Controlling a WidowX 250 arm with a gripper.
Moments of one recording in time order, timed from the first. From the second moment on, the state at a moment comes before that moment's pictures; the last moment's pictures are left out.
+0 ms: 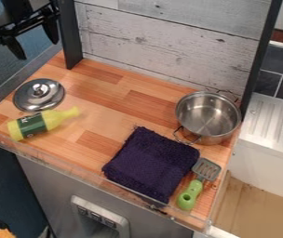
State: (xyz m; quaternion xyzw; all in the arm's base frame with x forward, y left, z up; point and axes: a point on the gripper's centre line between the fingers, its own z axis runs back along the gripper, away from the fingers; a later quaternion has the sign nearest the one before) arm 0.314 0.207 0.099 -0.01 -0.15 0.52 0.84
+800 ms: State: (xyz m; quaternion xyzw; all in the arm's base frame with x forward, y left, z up) arm 0.337 0.081 0.090 -0.05 -0.11 0.36 0.93
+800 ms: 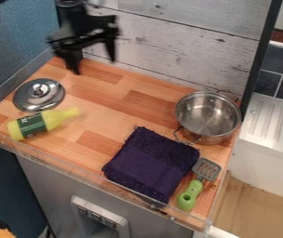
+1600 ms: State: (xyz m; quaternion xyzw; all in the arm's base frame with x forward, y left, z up) arm 0.342 -0.092 0.072 -0.06 -0.09 0.08 0.99
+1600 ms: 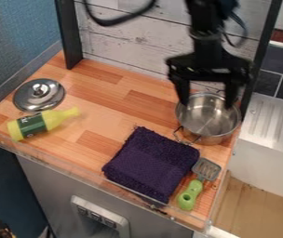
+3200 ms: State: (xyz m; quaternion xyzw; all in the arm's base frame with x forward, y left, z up) arm 0.377 -0.101 0.009 -0.02 -0.08 0.10 0.99
